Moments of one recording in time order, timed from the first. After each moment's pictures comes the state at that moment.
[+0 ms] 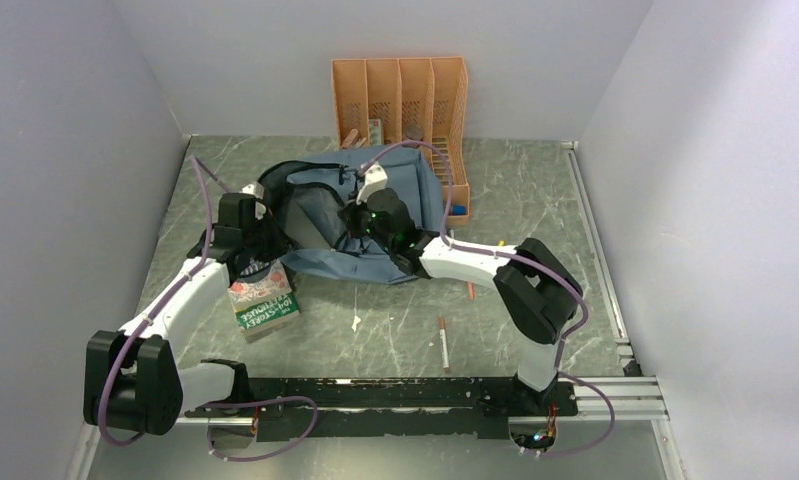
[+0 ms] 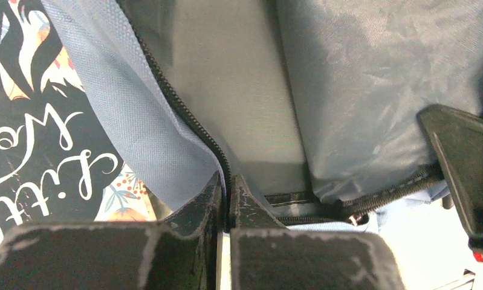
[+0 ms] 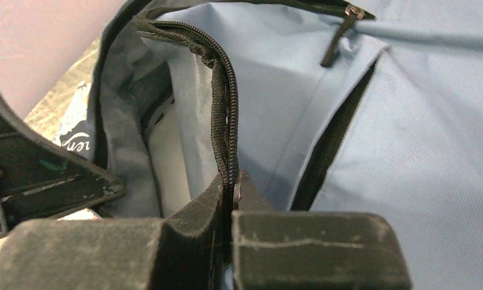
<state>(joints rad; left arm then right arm) -0.15 1.20 0.73 -0.27 0.14 -0.58 0.87 1.83 1.16 0.43 0.16 0.28</state>
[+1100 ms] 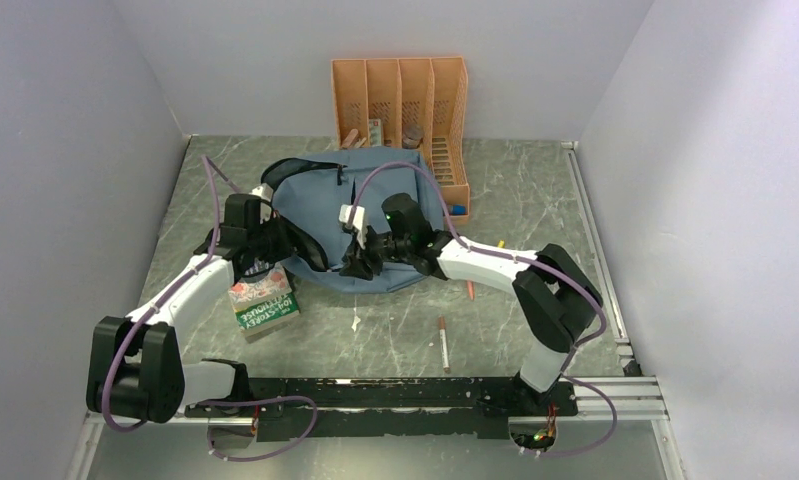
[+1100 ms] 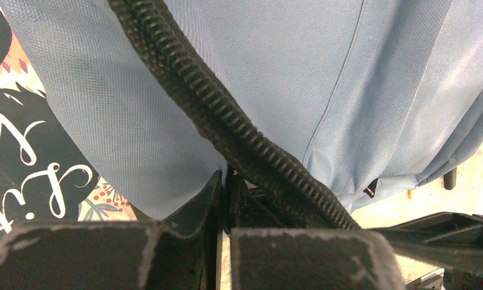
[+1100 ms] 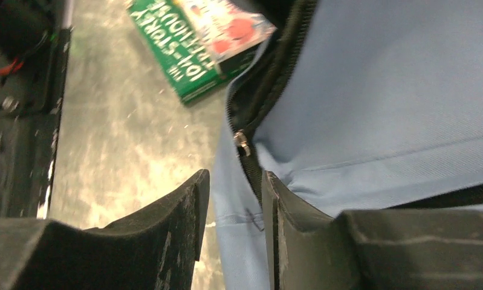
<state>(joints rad) -0.17 1.26 0.72 -0.21 0.20 -0.55 0.80 1.73 1.05 0.20 -0.59 -0.22</state>
